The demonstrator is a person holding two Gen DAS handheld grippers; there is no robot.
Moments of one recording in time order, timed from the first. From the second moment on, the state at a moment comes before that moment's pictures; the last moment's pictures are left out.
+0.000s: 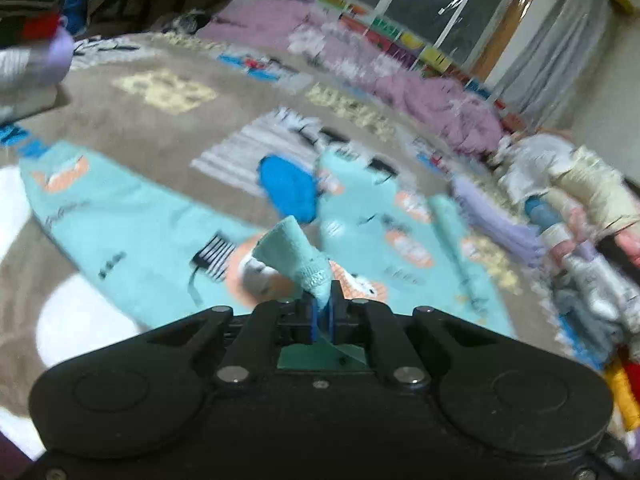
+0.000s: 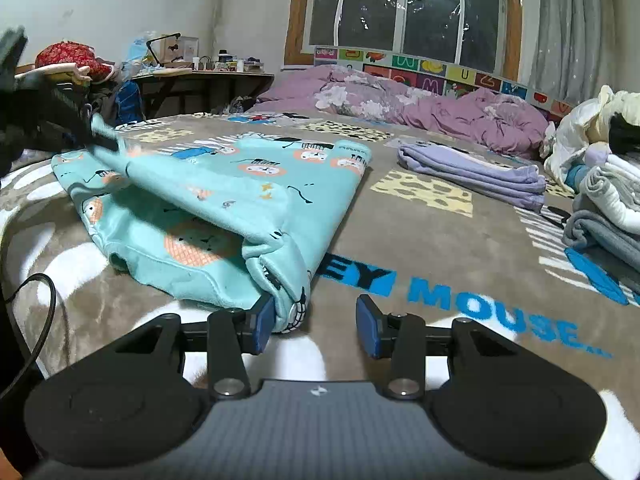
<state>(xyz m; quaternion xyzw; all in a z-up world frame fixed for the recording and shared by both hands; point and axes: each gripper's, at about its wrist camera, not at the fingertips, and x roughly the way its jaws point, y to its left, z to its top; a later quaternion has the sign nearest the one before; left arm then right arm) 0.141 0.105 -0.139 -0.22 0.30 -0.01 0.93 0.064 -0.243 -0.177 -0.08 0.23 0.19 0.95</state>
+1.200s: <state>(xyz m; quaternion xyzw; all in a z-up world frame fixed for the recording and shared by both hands) 0.143 0.135 -0.154 -0.32 0.28 -0.03 0.91 0.087 -0.215 -0.174 -0.08 0.24 0.32 0.91</state>
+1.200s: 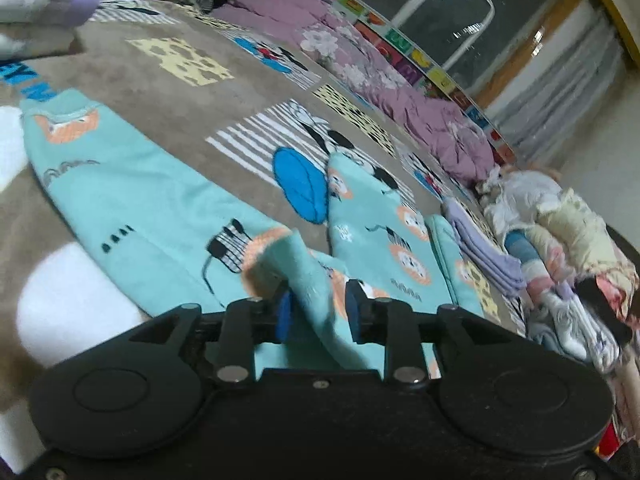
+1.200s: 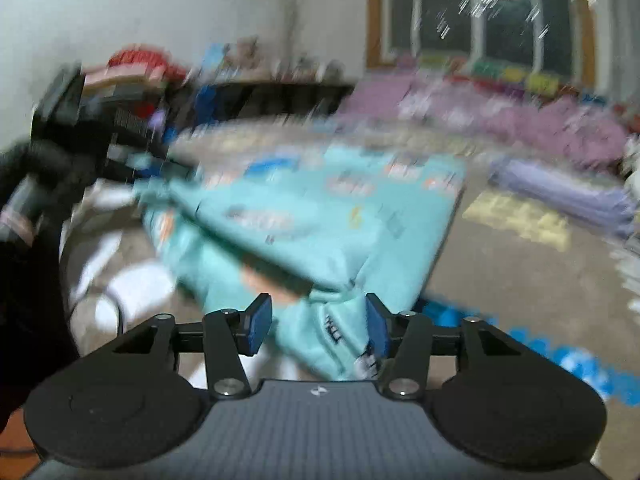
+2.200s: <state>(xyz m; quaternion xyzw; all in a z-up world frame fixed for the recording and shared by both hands) 0.250 0.031 -0.042 -0.33 0.22 -0.10 0.91 0.093 -0.229 -0.170 -0.02 0.25 0.35 0.90</state>
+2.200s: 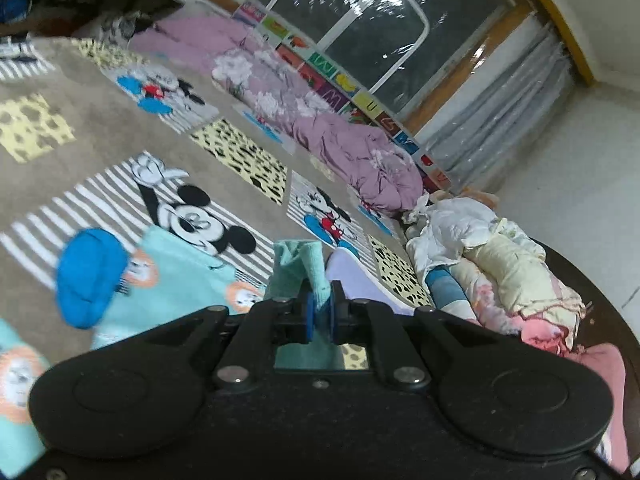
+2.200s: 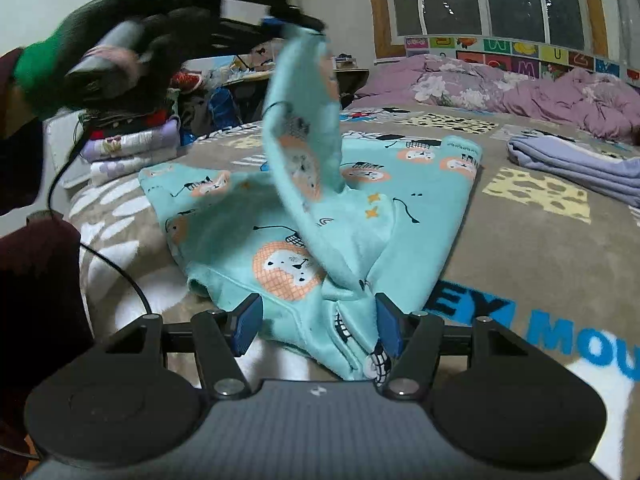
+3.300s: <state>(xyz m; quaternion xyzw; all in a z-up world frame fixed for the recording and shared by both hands) 0.399 -0.081 -0.122 -0.18 0.36 -0.03 0.92 0.107 -0.257 -0.178 0.10 0.27 0.38 0.88</state>
